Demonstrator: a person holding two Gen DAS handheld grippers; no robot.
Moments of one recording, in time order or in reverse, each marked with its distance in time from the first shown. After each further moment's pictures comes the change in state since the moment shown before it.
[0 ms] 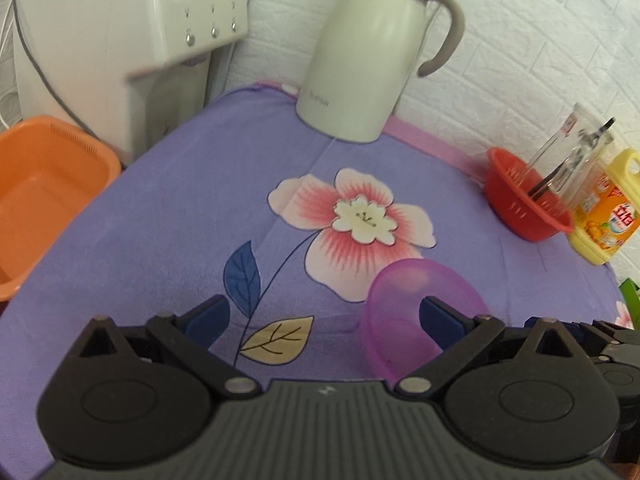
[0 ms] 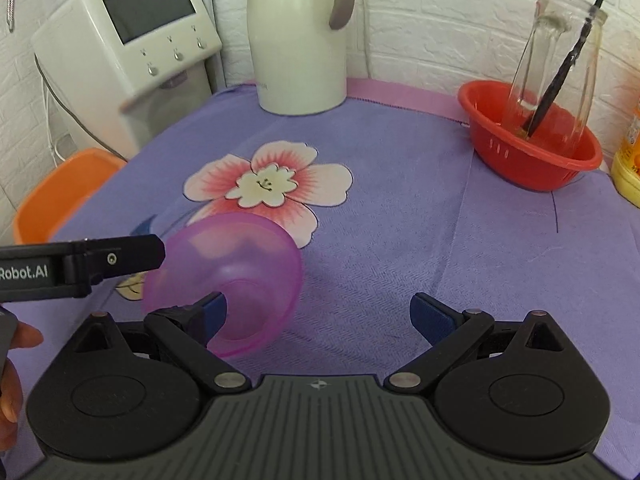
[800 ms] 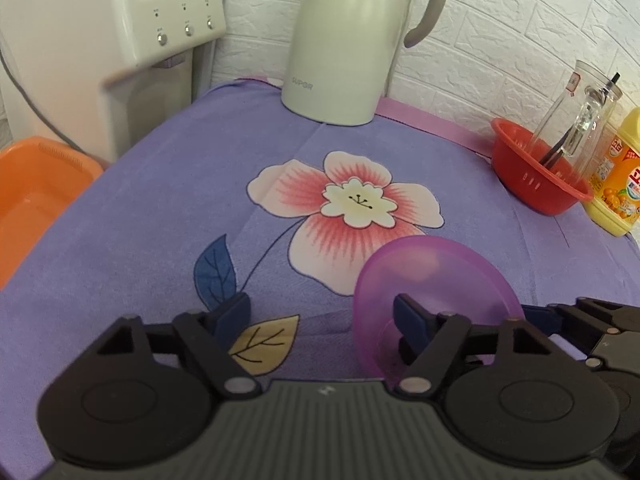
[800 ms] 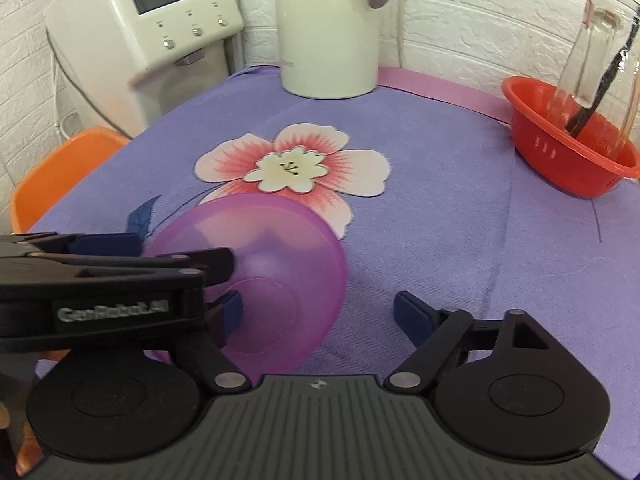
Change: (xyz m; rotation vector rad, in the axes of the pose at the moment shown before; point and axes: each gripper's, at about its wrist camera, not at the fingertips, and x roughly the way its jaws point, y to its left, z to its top) left arm 0.024 -0.022 -0.014 0.104 -0.023 0.042; right arm 0.030 0.022 -0.001 -0.062 -0.001 0.037
